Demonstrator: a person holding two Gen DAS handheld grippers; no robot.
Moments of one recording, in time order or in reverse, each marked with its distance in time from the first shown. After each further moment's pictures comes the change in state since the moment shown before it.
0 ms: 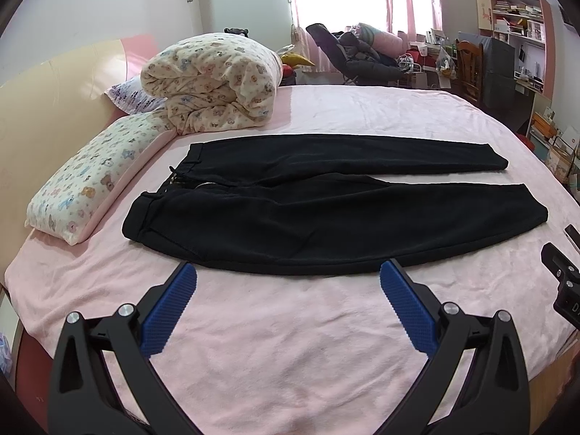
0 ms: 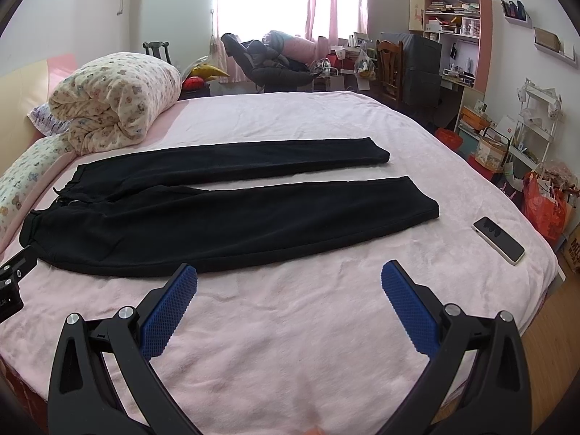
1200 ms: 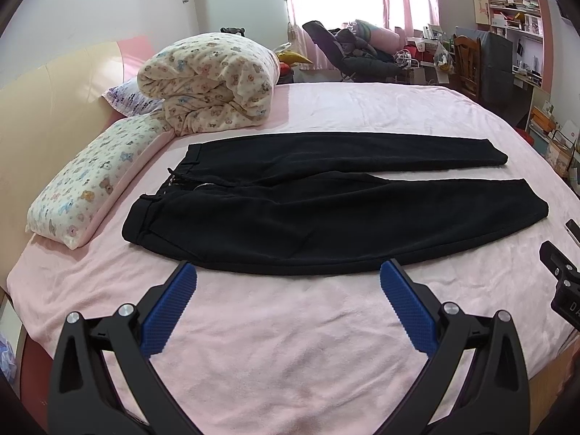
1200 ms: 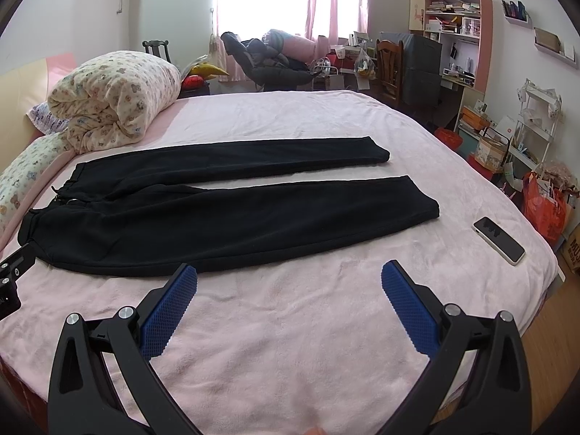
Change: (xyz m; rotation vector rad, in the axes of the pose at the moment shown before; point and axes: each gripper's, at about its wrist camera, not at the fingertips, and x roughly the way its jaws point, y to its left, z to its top) left arm 0.002 -0.002 0.003 0.017 0.012 0.003; right arm 0.003 -0.001 0.001 0.001 0.007 0.000
